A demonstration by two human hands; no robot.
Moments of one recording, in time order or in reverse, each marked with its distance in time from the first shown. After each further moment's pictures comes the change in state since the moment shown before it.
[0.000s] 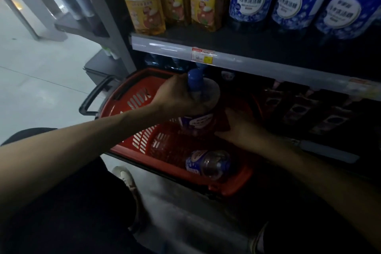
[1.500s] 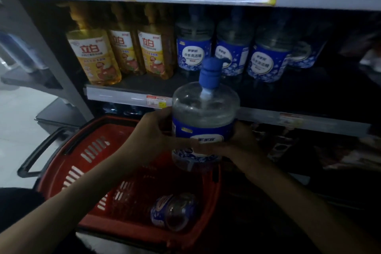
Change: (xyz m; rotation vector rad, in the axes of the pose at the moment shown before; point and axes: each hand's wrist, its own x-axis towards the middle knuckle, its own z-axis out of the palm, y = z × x) left_hand 0.012 0.060 0.028 -0.374 -0.095 0.288; right_hand -0.061 -0.002 -0.105 1.024 0.338 0.044
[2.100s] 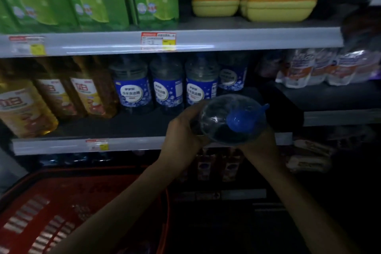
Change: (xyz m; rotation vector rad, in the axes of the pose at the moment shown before) left_hand 0.111 0.070 0.164 0.016 0.118 0.439; right_hand -0.013 -0.026 -0.167 -0.307 0.643 -0.314
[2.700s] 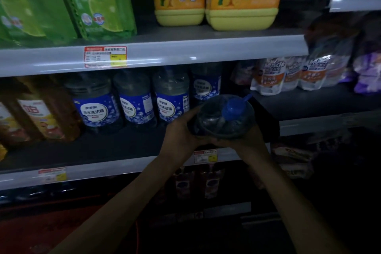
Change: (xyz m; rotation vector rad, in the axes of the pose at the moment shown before) left_hand 0.070 -0.032 0.079 -0.103 -0.144 -0.041; right_hand 0.068 0.063 -0.042 -0.022 -0.030 0.208
